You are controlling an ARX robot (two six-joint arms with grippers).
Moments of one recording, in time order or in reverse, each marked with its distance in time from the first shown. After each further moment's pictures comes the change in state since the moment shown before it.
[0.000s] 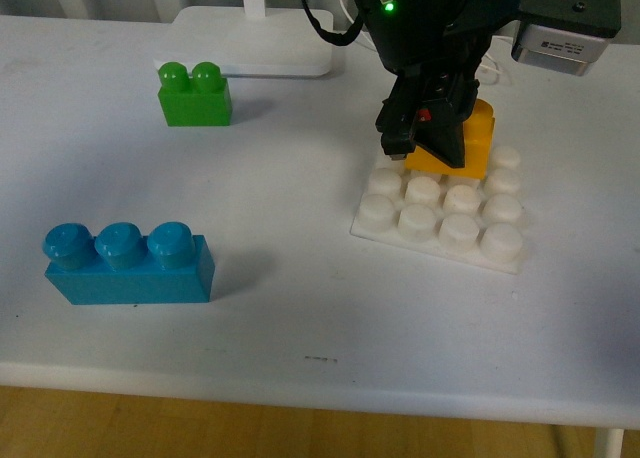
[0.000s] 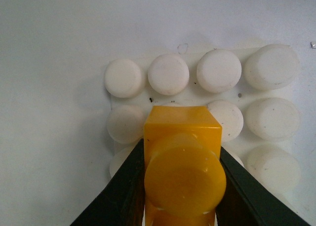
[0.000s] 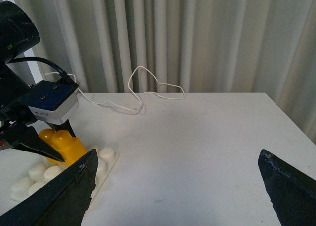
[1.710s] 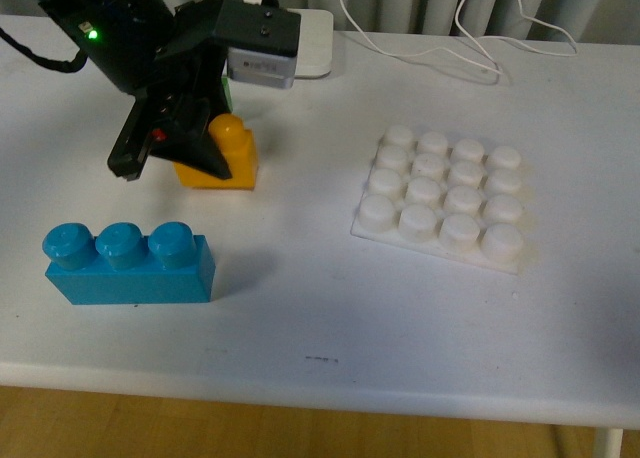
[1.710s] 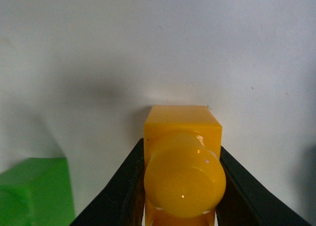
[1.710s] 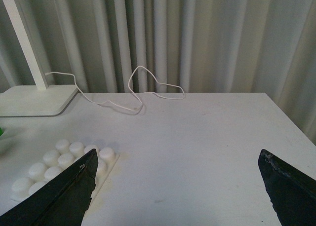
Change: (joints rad) left arm 0.311 -0.256 -0.480 0.135 -0.091 0.008; right arm 0.000 0.000 0.000 0.000 0.000 0.000
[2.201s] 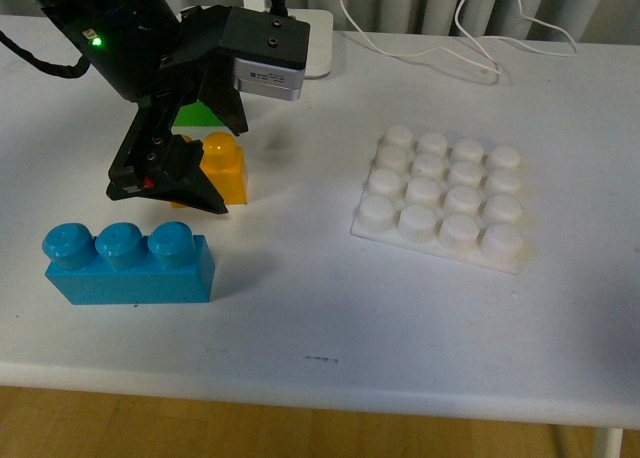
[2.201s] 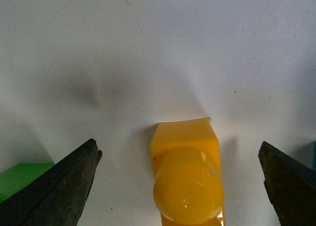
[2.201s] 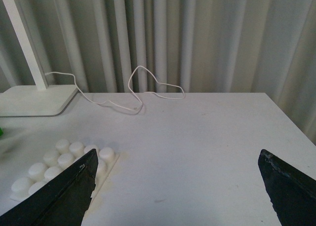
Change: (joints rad) left arm -0.014 -0.021 -0.046 0.008 -0.032 0.000; right arm 0.000 0.000 0.000 0.000 0.000 0.000
